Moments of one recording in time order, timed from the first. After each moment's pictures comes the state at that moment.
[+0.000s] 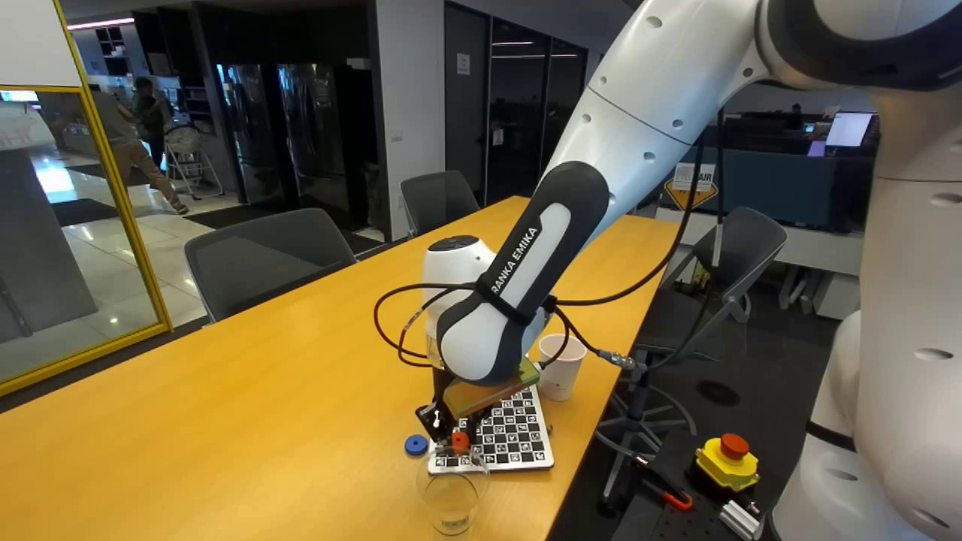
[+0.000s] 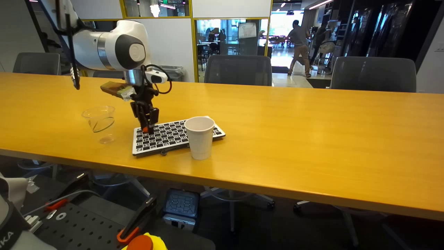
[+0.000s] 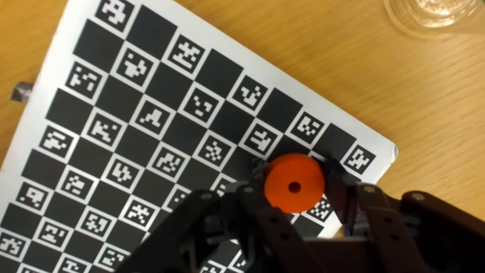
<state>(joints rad) 0.18 0.21 0.05 -2.49 -0.04 2.66 0.50</state>
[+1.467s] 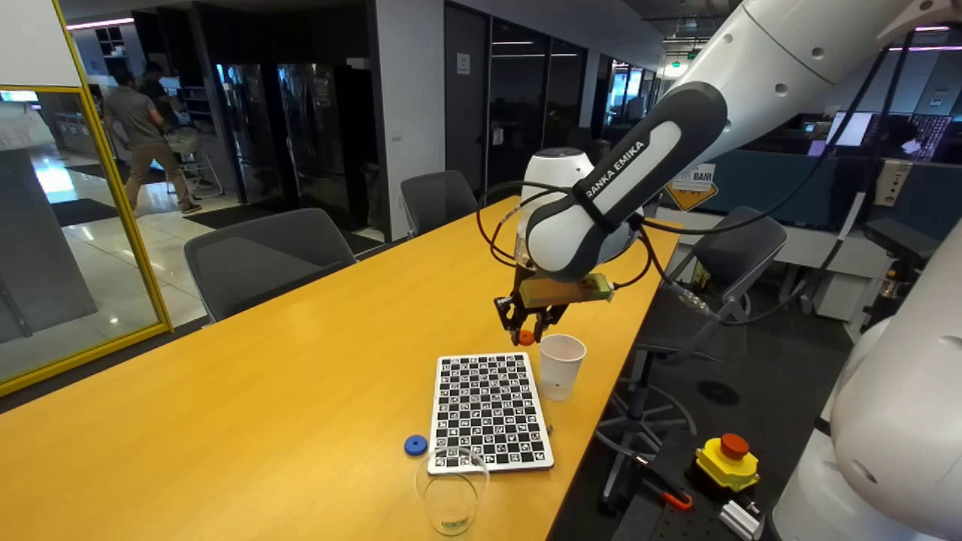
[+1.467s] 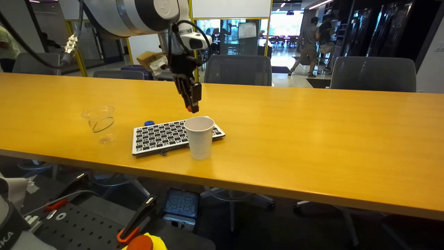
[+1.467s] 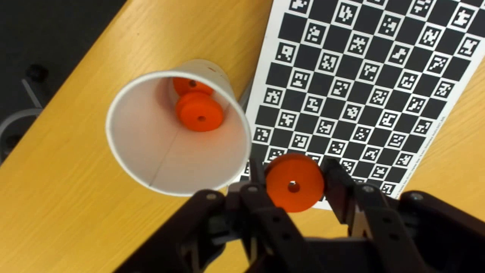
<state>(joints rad) -0.08 -0.13 -0.08 -2.60 -0.16 2.62 0.53</state>
